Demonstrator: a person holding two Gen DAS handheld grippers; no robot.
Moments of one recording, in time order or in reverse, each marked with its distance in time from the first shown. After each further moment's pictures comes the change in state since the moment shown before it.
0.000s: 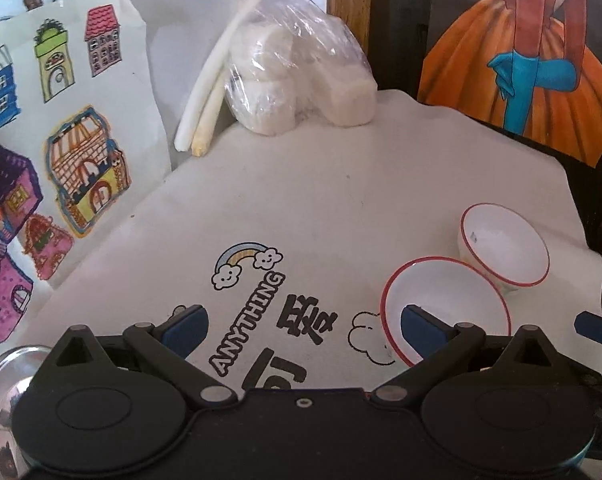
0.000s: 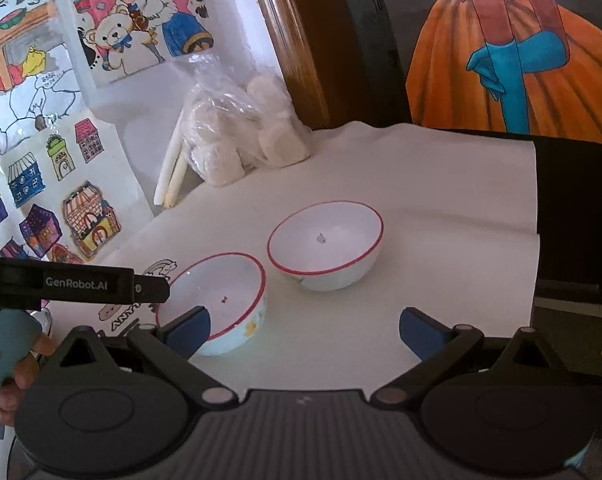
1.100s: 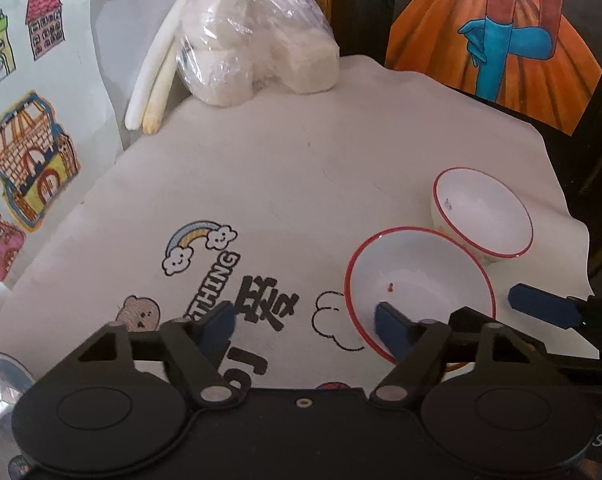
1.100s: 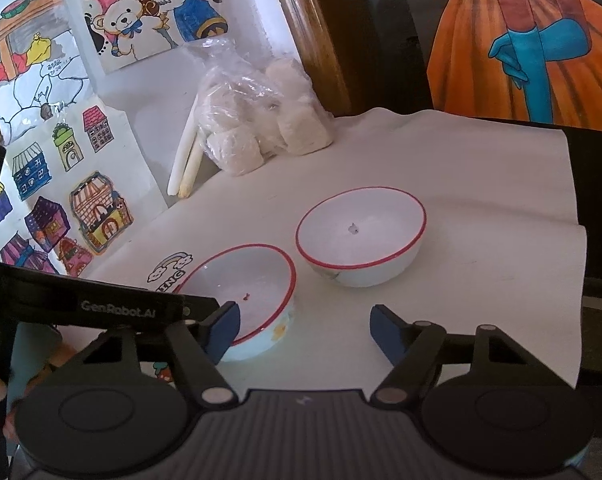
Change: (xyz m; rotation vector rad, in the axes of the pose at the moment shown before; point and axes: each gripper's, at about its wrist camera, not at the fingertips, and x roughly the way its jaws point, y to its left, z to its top) left arm 0.022 -0.011 0.000 0.041 0.088 -0.099; right arm 0.023 0.015 0.000 0.001 0.032 0.042
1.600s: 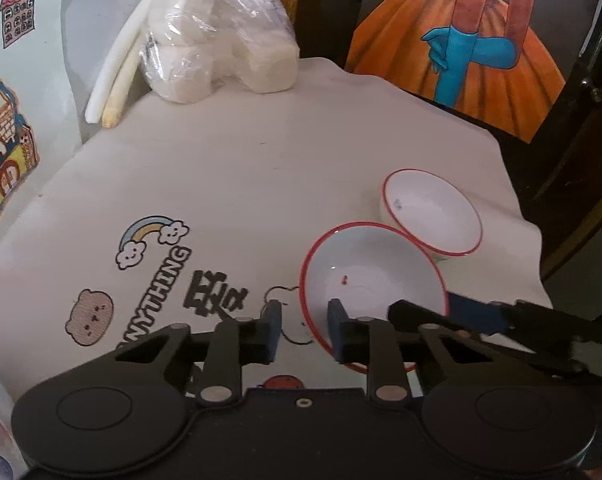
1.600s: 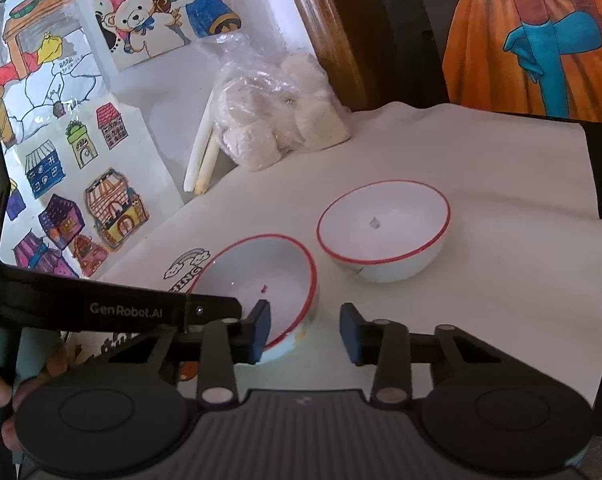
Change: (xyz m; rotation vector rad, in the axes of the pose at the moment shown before) left arm -0.007 -0.005 -0.004 -0.013 -0.012 -0.150; right arm 0.004 0.004 -0.001 0.004 0.021 0.043
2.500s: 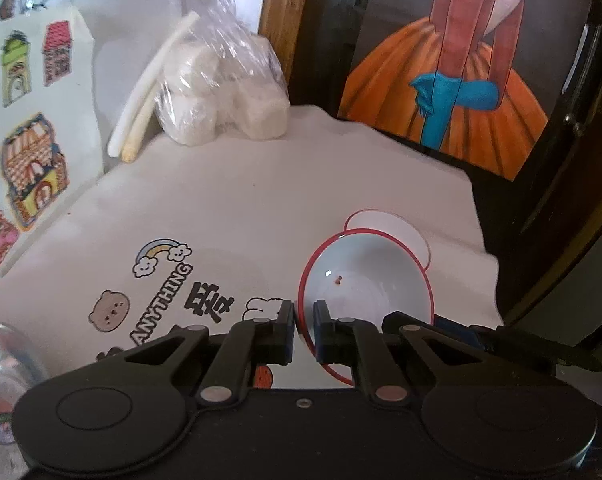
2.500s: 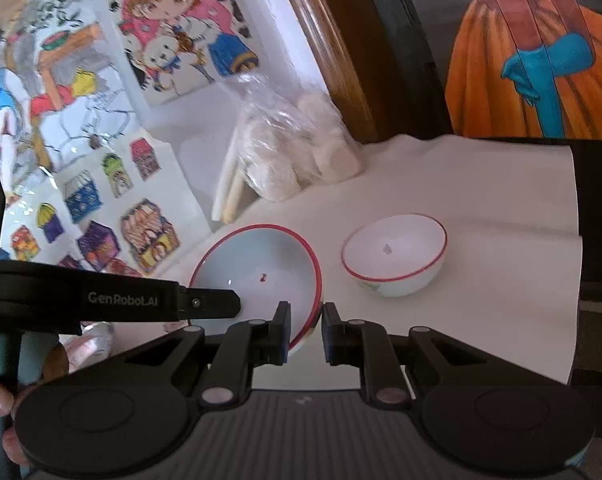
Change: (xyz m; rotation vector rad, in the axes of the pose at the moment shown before) left arm -0.064 -0.019 -0.011 -0.037 -0.130 -0.001; right arm -0.052 0.017 -0.001 0.013 -0.090 0.033
